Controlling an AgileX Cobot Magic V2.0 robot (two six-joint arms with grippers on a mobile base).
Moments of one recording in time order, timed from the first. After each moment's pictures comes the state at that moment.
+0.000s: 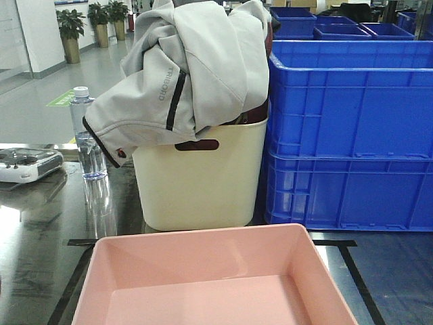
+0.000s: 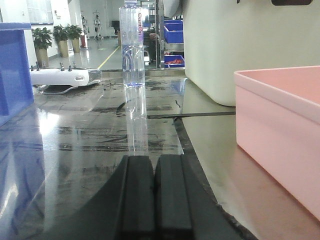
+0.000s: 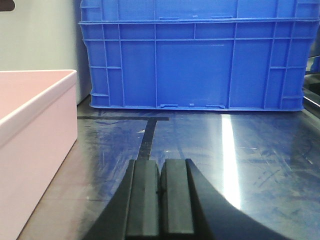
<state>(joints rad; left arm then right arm) -0.05 -0.01 0.03 -0.01 0.05 -0.01 0.05 -0.01 0.03 0.06 0.05 -0.06</state>
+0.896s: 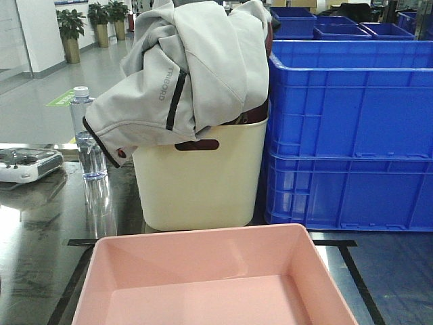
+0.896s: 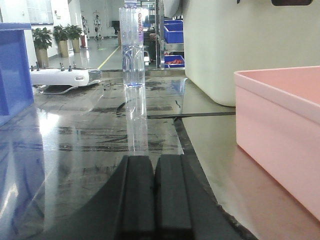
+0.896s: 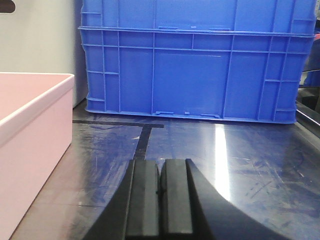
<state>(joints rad) -0.05 -0.01 0.03 -0.01 0.05 -0.01 0.05 -0.01 0.03 -0.10 0.03 0.05</state>
